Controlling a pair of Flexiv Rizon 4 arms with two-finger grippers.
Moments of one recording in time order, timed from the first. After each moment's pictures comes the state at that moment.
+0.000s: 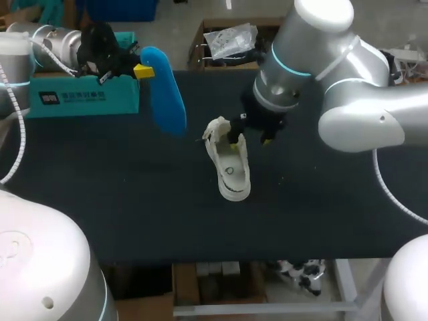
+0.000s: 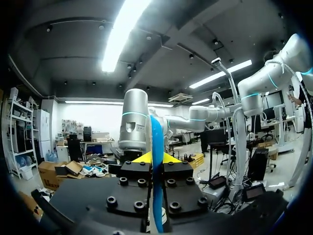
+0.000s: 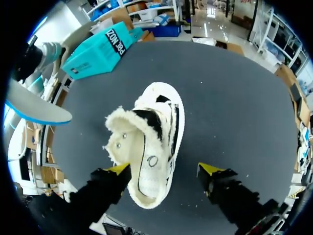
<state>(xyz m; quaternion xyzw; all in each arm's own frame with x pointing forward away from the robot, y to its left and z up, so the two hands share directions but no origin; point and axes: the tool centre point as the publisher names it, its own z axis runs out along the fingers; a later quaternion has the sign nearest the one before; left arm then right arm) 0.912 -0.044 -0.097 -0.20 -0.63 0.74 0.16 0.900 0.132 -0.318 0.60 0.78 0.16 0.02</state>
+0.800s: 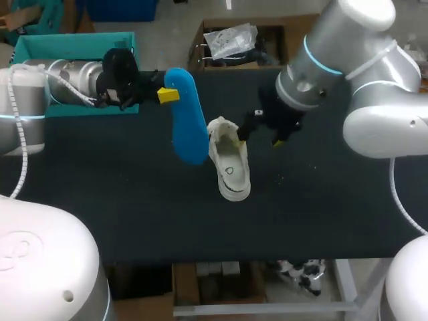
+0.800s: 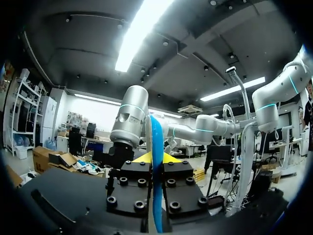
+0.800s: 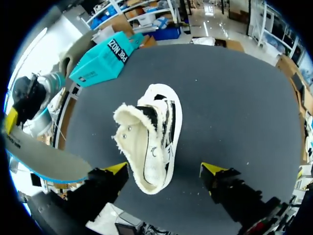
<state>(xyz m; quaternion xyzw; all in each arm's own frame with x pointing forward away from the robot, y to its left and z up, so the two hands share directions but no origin) 0.843 -0.098 -0.107 -0.12 -0.60 0.76 0.20 0.877 0.110 -0.298 0.63 0.75 0.20 -0.03</state>
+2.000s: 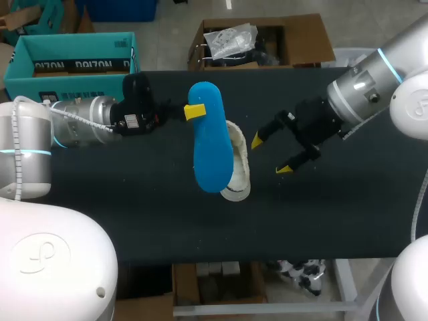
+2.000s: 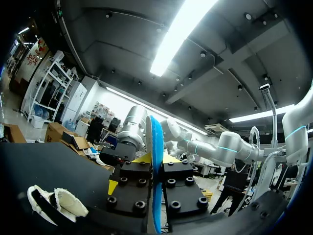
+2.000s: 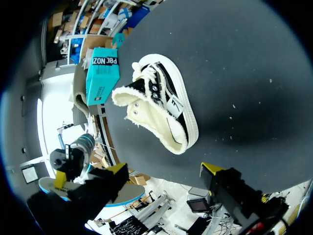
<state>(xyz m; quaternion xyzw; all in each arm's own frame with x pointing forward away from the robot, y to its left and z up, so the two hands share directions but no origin) 0.810 -0.146 -0.114 0.07 -0.61 0.77 0.20 0.819 0.105 -0.286 0.72 0.57 0.23 -0.33</state>
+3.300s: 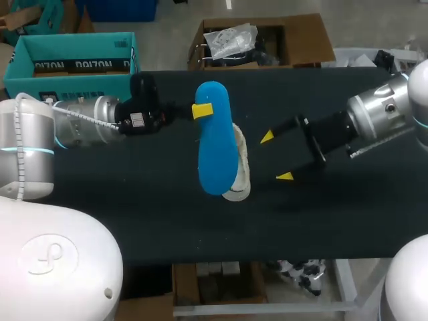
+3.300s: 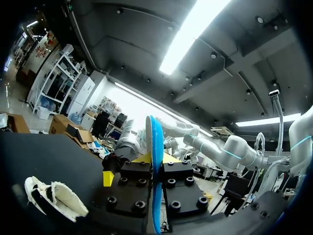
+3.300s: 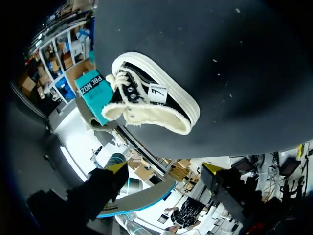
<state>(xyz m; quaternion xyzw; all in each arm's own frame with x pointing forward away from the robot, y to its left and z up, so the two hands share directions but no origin) 0.810 -0.158 -0.115 0.11 -0.62 0.75 0.21 0.814 0.104 -0.274 0.77 0.36 0.17 -0.50</state>
